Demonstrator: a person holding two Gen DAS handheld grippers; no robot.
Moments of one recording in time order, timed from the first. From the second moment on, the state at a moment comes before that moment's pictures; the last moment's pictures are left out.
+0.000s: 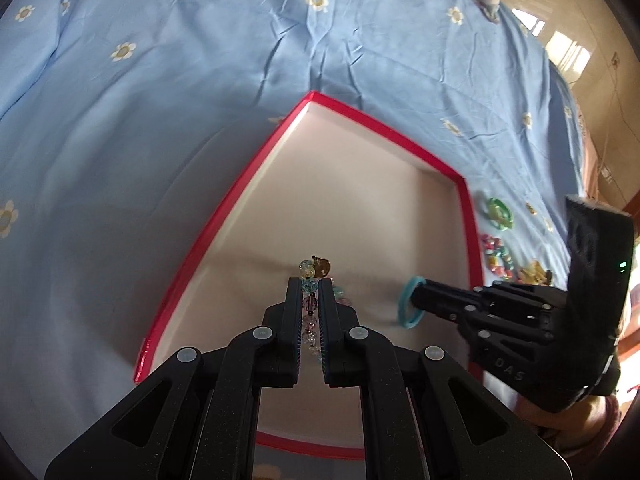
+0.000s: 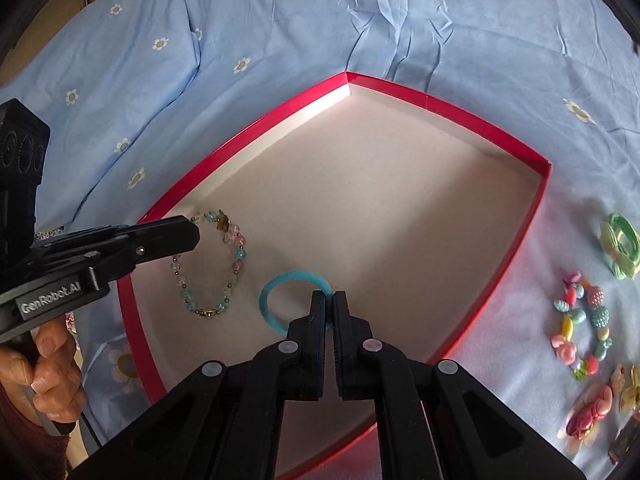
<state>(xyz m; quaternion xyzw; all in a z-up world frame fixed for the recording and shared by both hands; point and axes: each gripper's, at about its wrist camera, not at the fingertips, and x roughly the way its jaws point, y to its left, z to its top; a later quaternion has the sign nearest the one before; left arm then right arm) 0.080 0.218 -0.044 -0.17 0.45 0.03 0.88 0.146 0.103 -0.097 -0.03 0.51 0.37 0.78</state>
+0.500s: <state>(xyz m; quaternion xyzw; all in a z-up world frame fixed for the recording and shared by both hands) 0.075 0.225 -0.050 -0.17 0.46 0.07 0.87 0.149 0.111 -0.097 -0.04 0.51 0.37 0.77</state>
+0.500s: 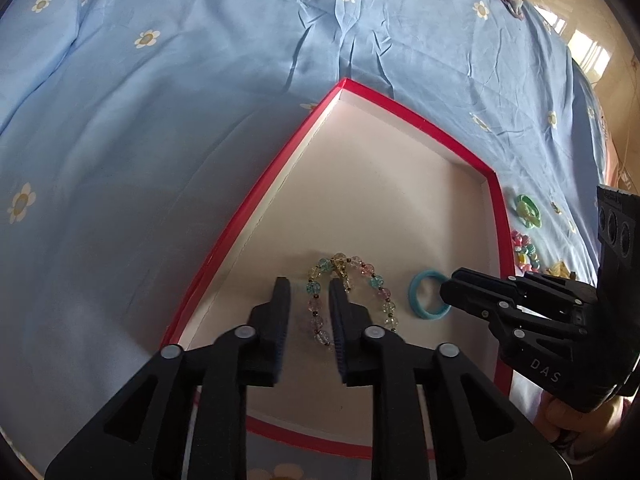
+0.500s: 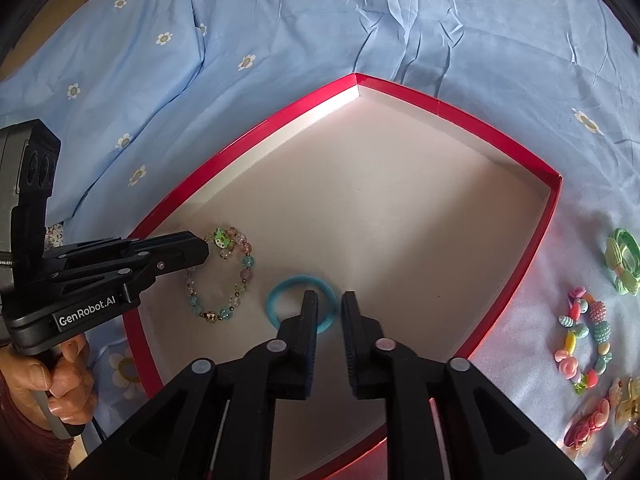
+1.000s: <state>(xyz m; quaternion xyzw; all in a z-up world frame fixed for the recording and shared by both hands) 0.058 0.186 -0.021 -0.17 0.44 0.04 0.88 0.119 0.037 -0.063 0.04 0.48 0.34 0.81</state>
